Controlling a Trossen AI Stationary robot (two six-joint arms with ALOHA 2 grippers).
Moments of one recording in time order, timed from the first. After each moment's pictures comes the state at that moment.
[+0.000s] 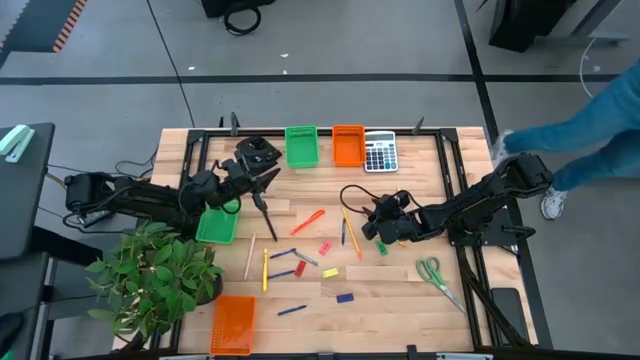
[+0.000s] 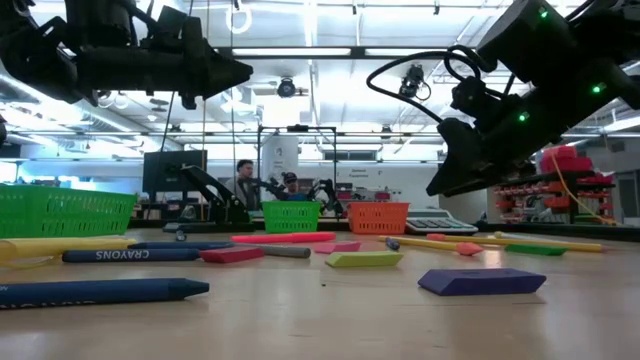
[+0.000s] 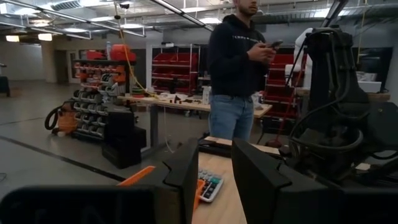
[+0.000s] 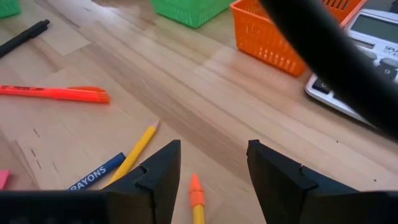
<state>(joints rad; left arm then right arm) 0.20 1.15 0.22 1.14 -0.26 -0.01 0.24 1.47 0.48 0.11 0.86 0.79</state>
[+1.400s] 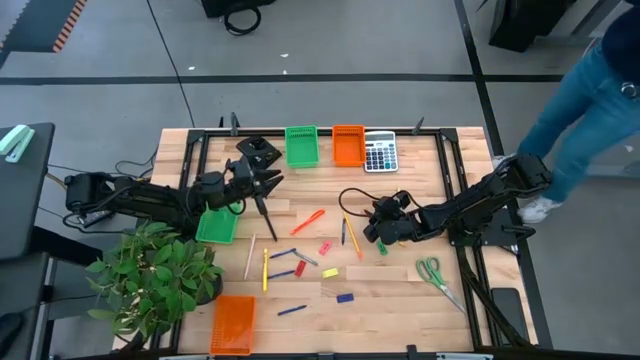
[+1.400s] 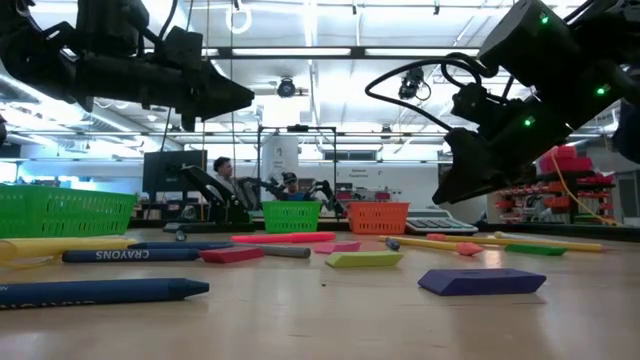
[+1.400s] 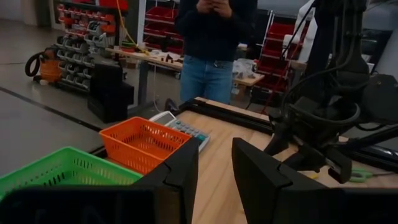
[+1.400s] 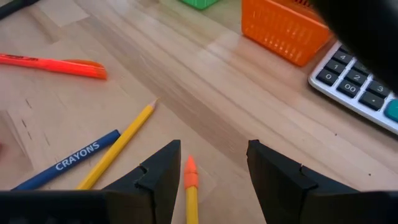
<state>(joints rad) 0.20 1.15 0.22 0.97 -0.22 -0.16 0.24 1.47 0.48 0.06 0.81 0.75</state>
